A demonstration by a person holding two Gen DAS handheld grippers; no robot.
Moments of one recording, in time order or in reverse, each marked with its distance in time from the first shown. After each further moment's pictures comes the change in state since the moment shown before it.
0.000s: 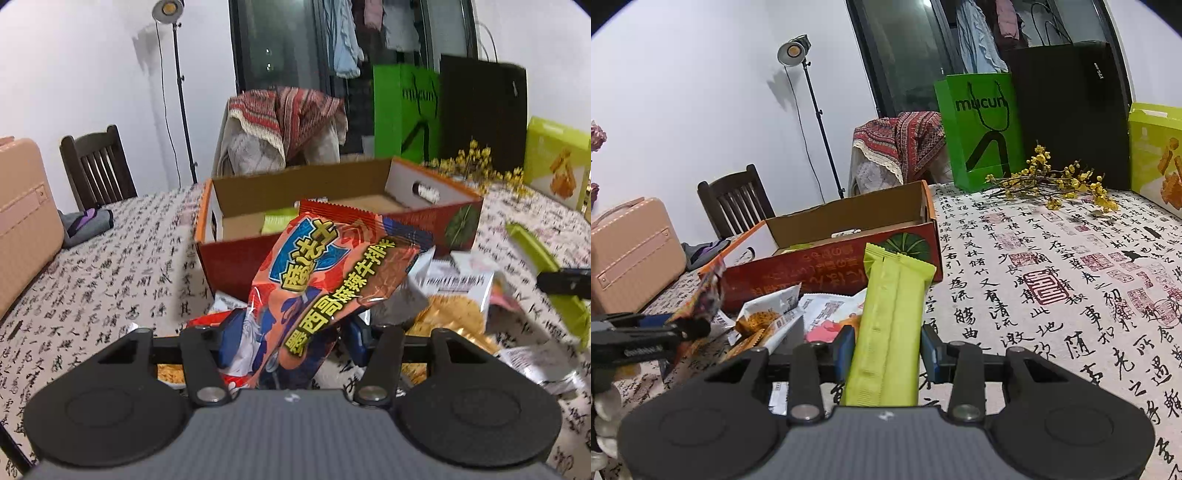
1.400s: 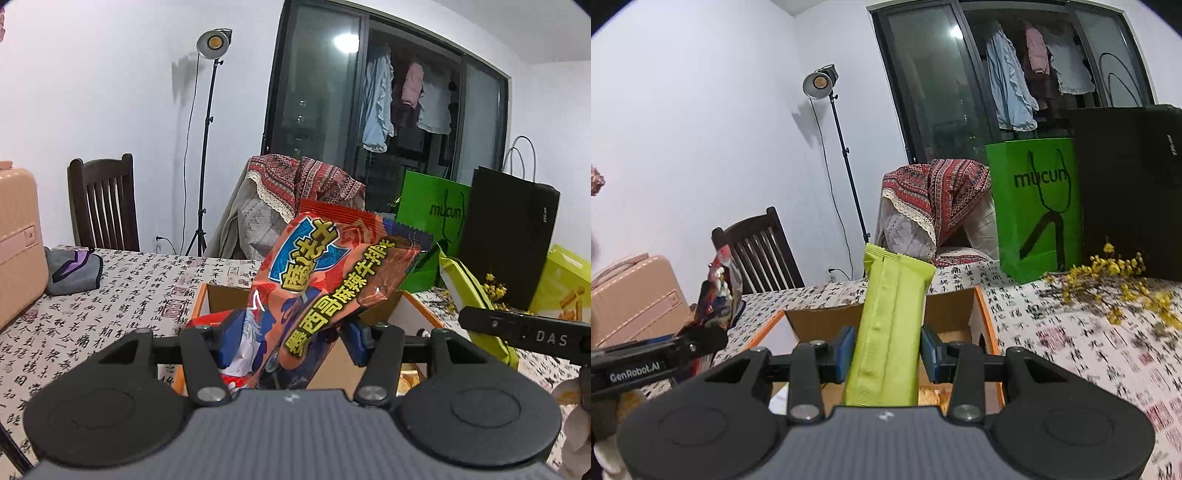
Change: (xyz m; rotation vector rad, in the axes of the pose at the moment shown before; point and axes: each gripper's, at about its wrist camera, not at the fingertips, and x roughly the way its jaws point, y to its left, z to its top) left arm 0.031 0.013 0.112 -0.221 -0.179 -0.013; right arm 0.084 0.043 0.142 -0.062 -0.105 0.054
